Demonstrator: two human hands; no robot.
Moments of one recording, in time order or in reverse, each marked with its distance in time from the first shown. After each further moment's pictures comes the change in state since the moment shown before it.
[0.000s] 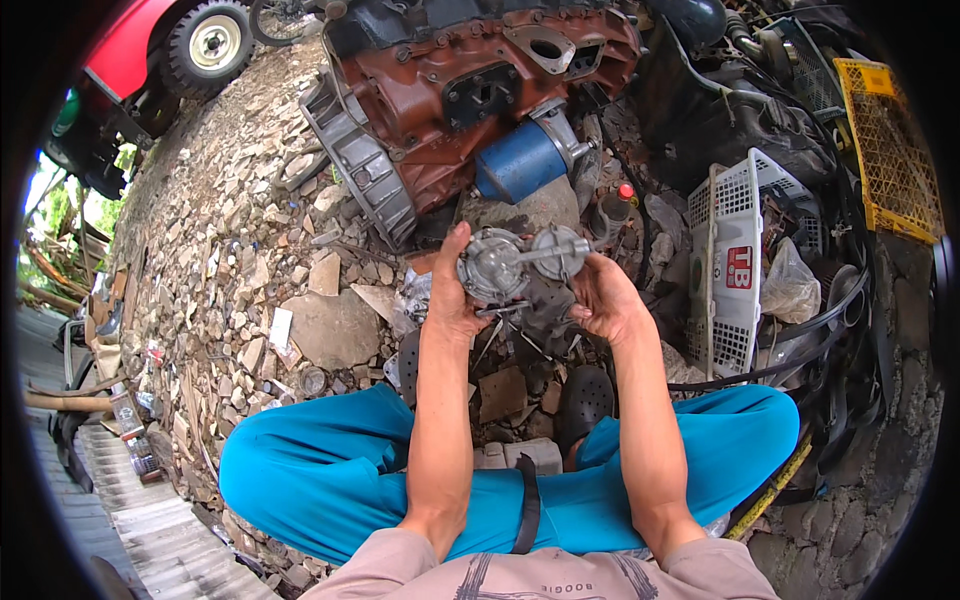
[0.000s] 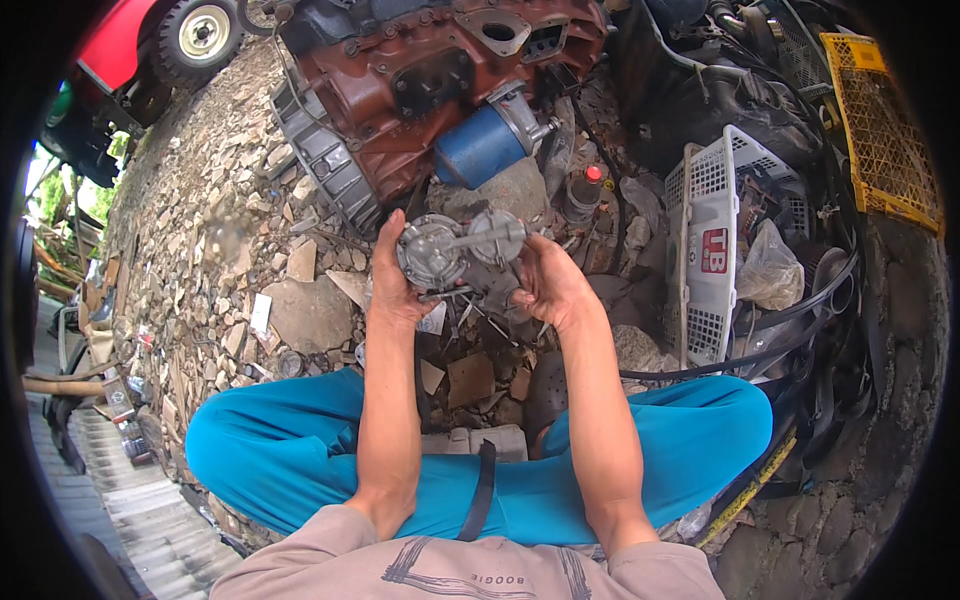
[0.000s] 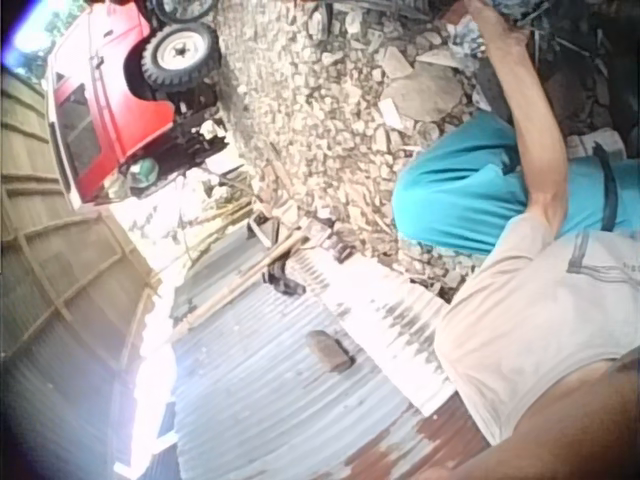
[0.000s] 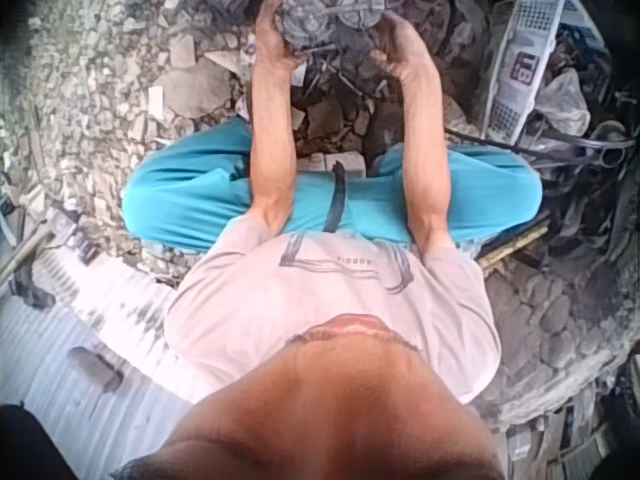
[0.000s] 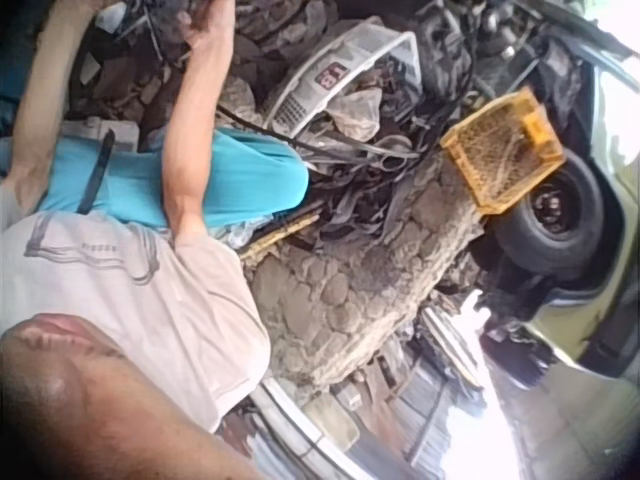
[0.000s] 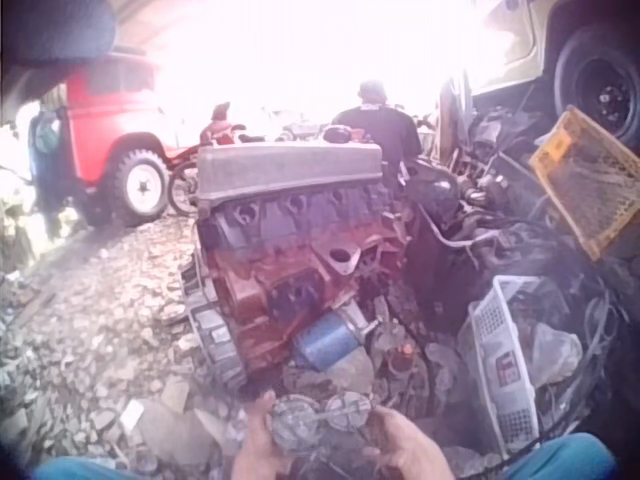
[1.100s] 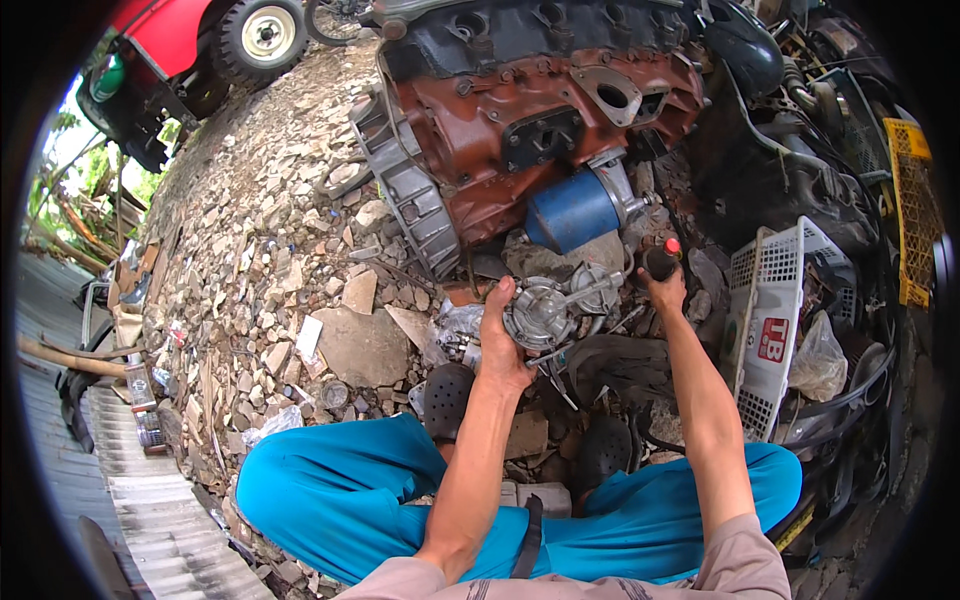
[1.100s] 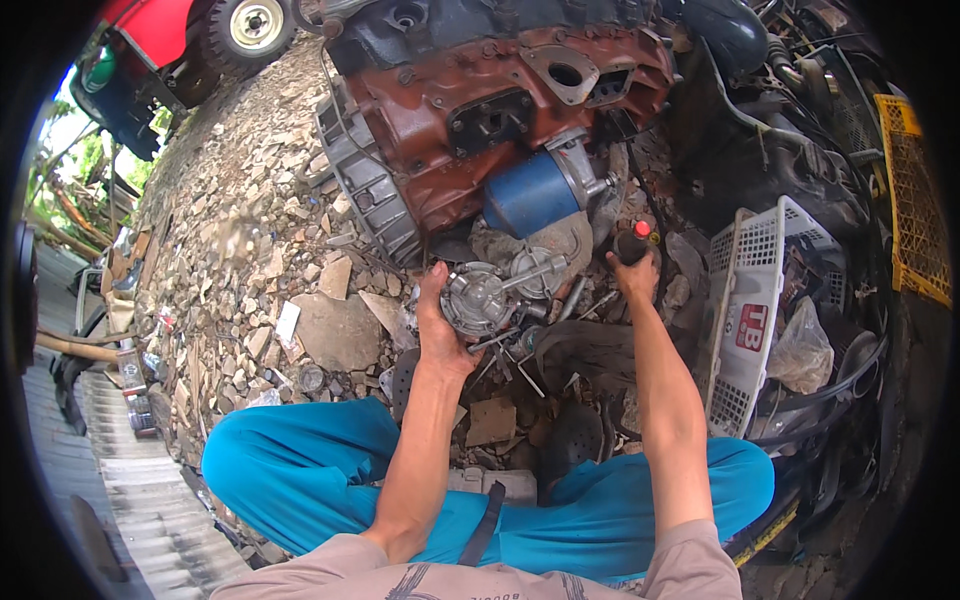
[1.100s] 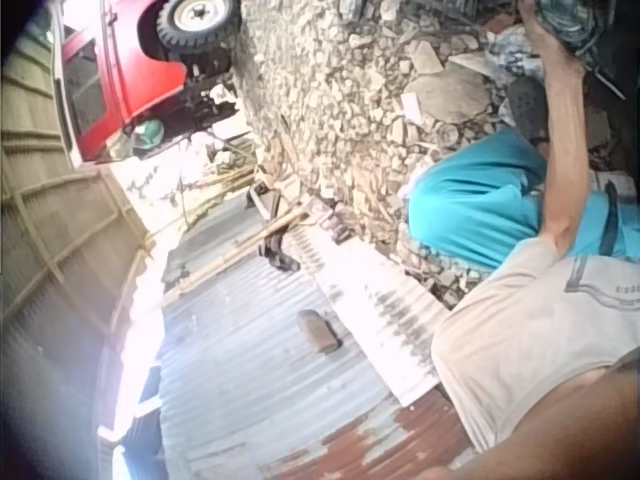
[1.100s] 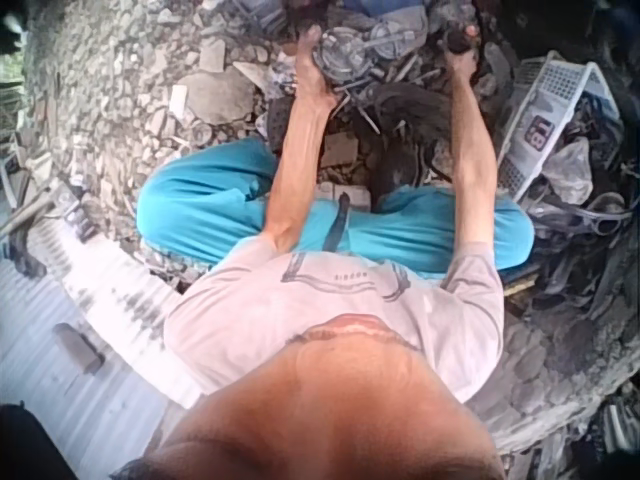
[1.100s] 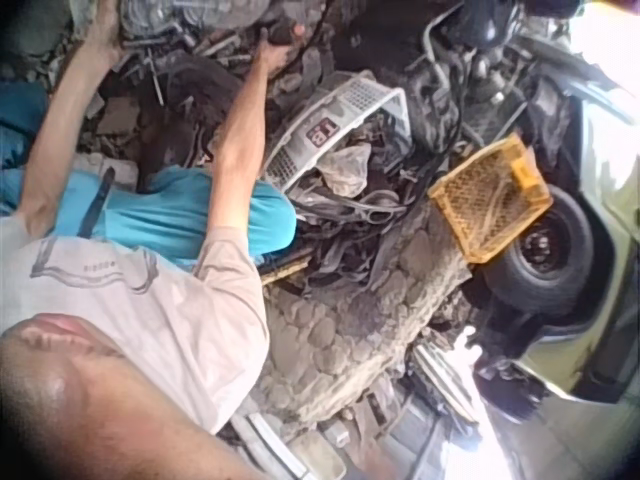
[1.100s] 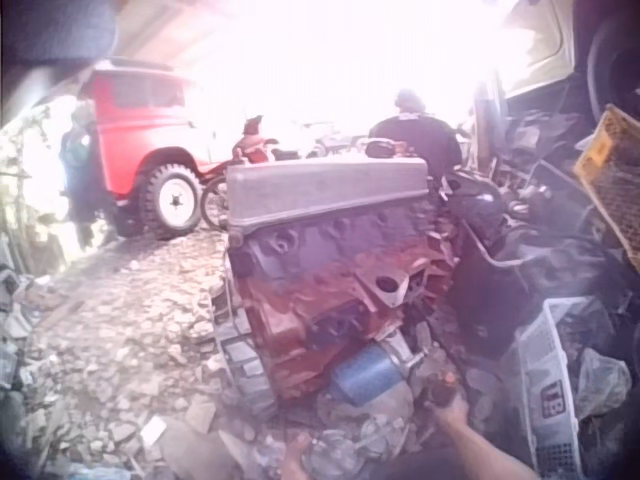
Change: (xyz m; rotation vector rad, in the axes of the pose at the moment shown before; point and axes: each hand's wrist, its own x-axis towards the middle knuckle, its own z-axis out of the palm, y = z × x) left_hand 0.018 -0.017 0.004 -0.239 0.208 0.141; right_hand 0.194 -0.042 -0.189 -1.279 0.917 -0.395
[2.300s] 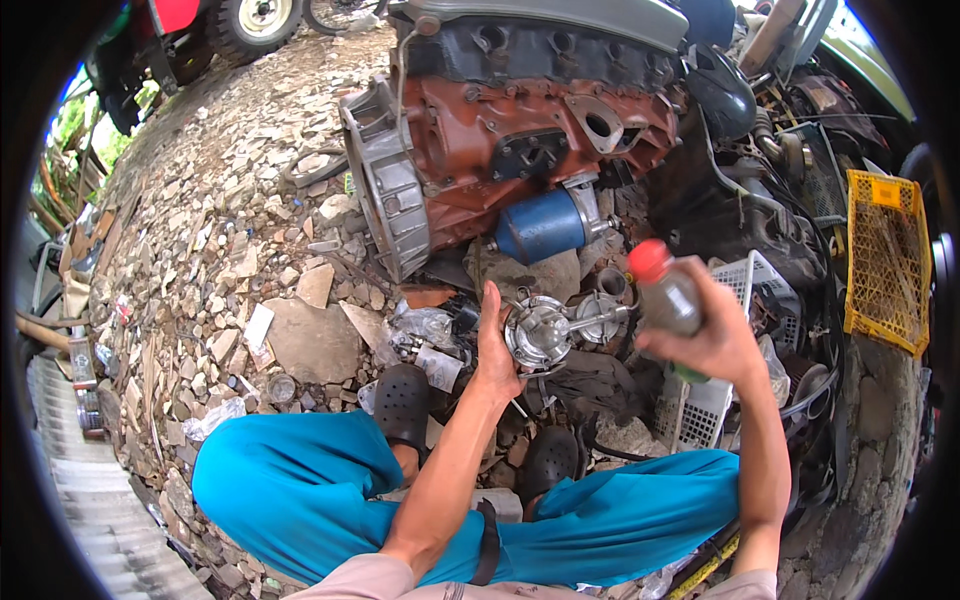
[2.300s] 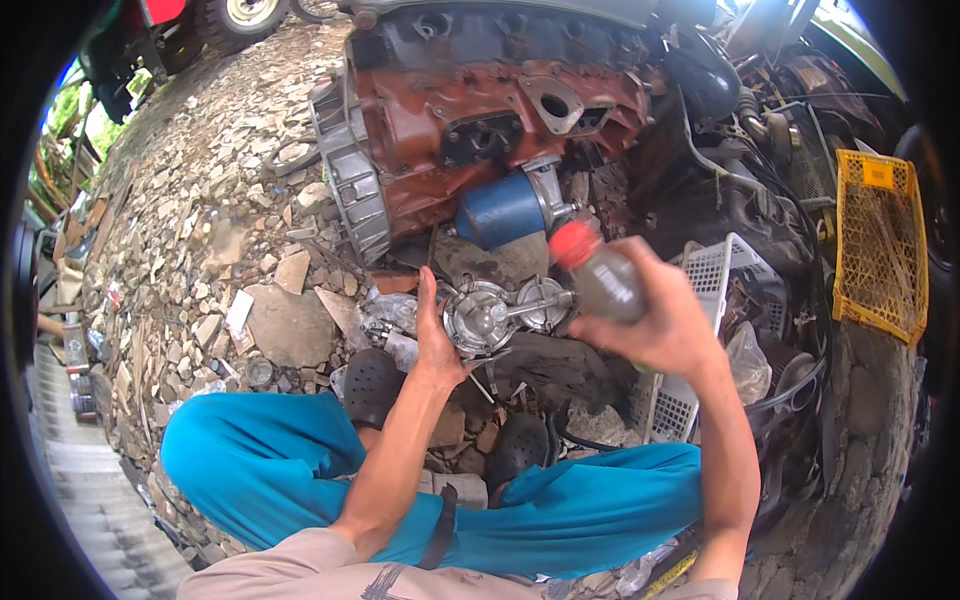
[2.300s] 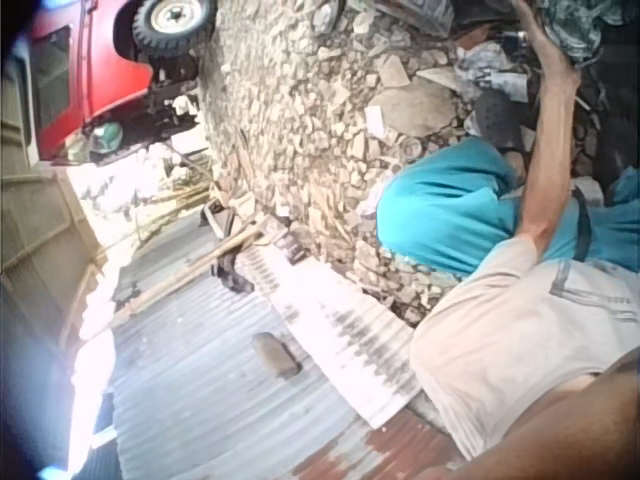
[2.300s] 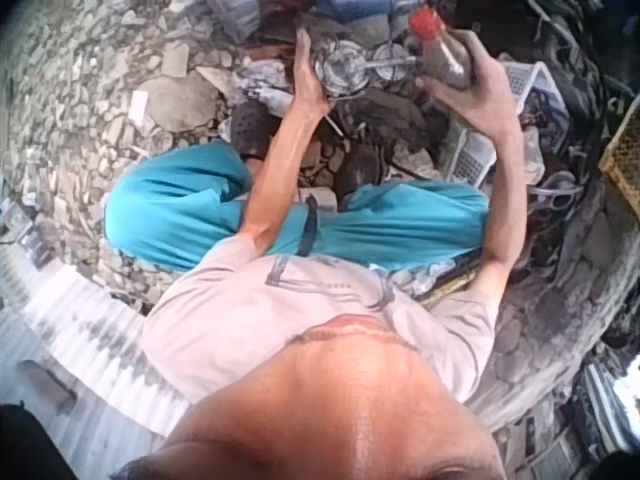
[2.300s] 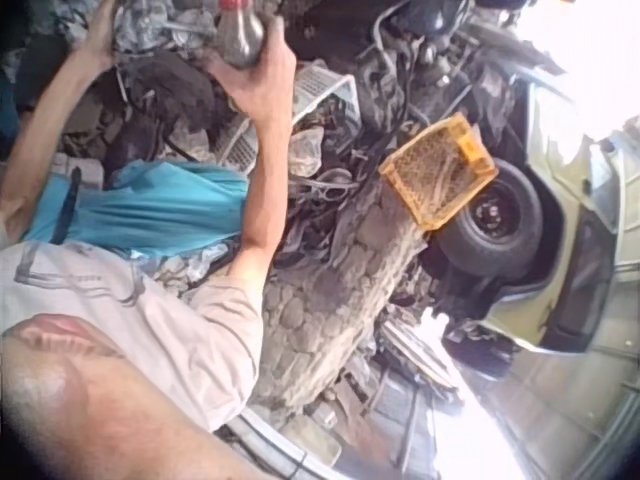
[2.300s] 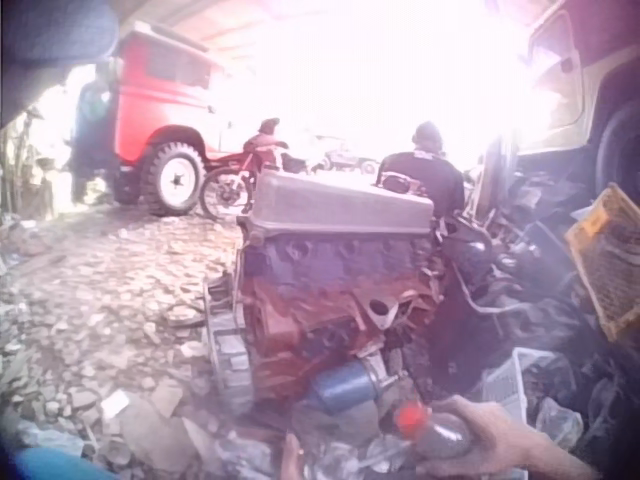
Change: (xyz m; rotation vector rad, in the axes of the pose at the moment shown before) left_hand -0.011 -0.021 0.008 -0.015 -0.142 -0.102; right_hand -0.200 -0.194 -0.270 0.004 -0.410 -0.954
